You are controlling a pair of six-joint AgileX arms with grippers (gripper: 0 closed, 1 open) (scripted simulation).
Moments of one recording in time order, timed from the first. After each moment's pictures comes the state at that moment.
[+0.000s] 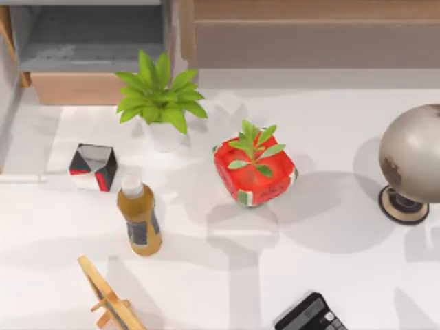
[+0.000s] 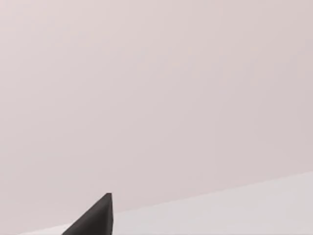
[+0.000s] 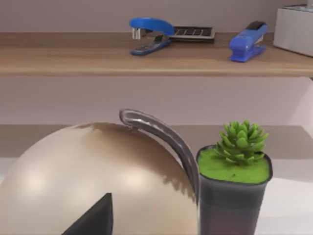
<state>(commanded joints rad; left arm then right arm) 0.80 2.07 1.52 0.09 0.30 1.00 0.00 0.00 0.00 0.00 0.00 0.00</state>
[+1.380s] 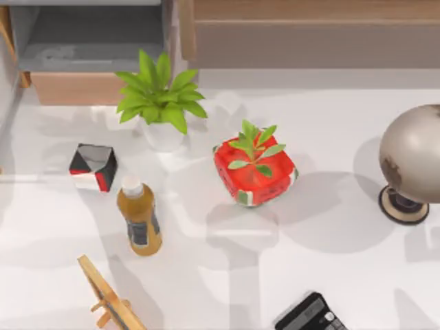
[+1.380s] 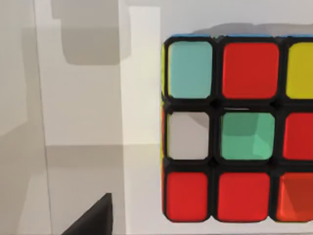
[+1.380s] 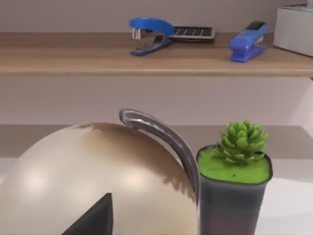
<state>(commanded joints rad) 0.35 2.44 2.42 -1.36 0.08 0.40 0.00 0.00 0.00 0.00 0.00 0.00</state>
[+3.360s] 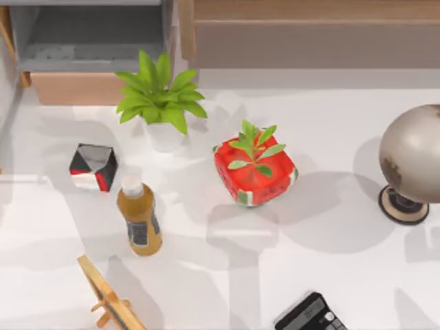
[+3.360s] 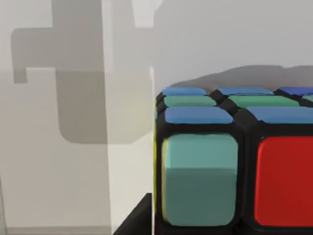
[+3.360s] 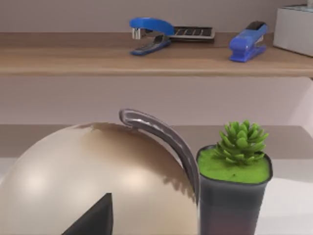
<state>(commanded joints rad) 0.34 2.52 2.33 -1.20 0.08 0.38 0.00 0.00 0.00 0.00 0.00 0.00</state>
